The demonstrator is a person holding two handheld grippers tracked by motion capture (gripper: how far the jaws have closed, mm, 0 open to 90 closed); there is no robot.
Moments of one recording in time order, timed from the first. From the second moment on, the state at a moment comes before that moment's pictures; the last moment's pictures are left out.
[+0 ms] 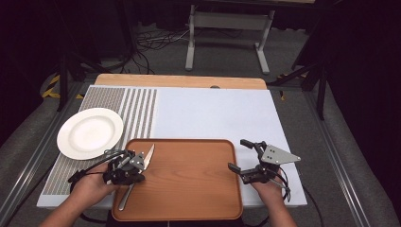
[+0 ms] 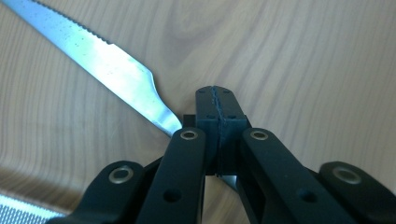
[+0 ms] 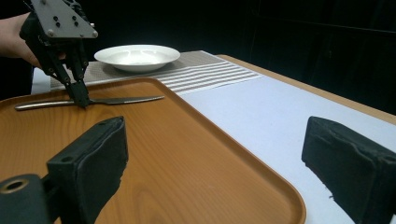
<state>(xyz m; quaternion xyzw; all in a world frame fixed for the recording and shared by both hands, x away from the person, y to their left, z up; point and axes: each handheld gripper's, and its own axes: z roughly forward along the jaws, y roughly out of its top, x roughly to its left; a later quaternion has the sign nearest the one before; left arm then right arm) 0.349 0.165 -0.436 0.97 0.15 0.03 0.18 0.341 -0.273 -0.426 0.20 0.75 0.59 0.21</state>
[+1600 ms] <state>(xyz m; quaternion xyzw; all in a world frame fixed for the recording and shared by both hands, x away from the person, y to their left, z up) 0.348 0.202 -0.418 0.93 0.20 0.06 0.29 0.340 -0.274 -0.425 0.20 0.75 0.59 0.21</state>
